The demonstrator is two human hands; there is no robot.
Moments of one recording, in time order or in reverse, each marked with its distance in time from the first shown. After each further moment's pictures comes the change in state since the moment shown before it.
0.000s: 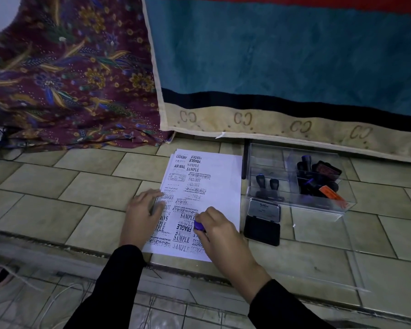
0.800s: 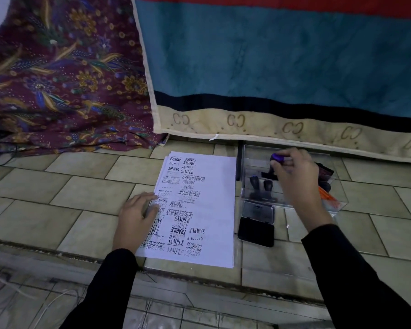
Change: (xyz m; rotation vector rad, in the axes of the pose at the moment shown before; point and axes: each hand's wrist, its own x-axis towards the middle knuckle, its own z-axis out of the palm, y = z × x) left_hand 0.000 0.000 0.000 -0.027 -0.006 -0.029; right_hand 0.047 0.125 -0.106 0.147 0.455 0.405
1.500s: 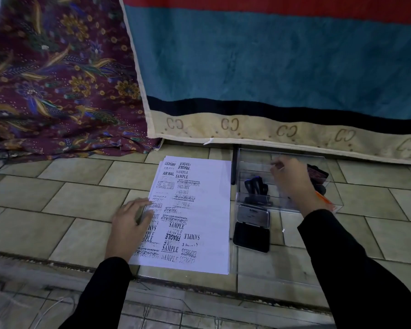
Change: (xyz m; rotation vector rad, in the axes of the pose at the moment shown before) left_hand 0.000 -0.001 0.000 -0.015 -0.003 -0.005; right_hand 0.038 0.036 0.012 -0.224 -0.260 0.160
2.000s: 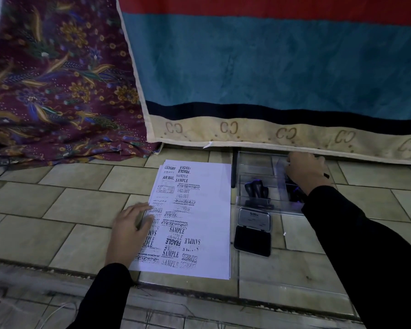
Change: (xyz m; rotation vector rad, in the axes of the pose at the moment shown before) left_hand 0.000 0.000 -0.001 0.018 -0.007 0.008; right_hand 0.047 0.026 -0.008 -0.624 -0.014 0.089
